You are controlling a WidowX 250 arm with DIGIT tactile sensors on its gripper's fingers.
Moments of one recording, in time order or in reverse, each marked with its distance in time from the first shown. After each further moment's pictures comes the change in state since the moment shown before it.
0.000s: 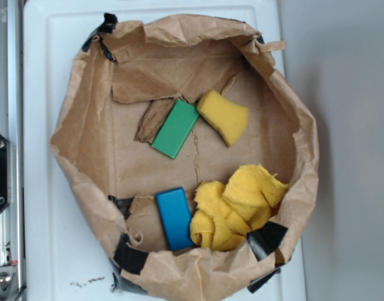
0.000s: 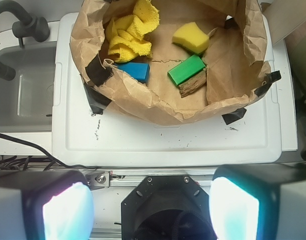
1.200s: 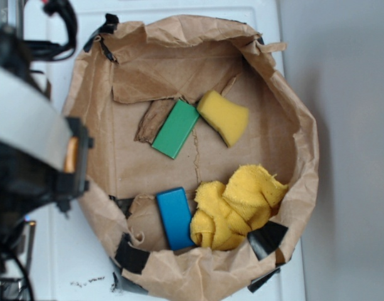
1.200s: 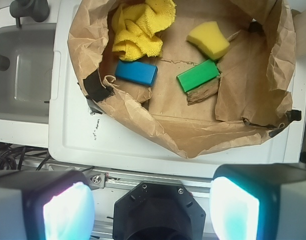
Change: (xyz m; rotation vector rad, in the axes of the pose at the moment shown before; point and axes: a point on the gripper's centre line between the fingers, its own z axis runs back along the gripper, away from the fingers) arm 0.047 0.001 -0.017 -0.008 0.166 -0.117
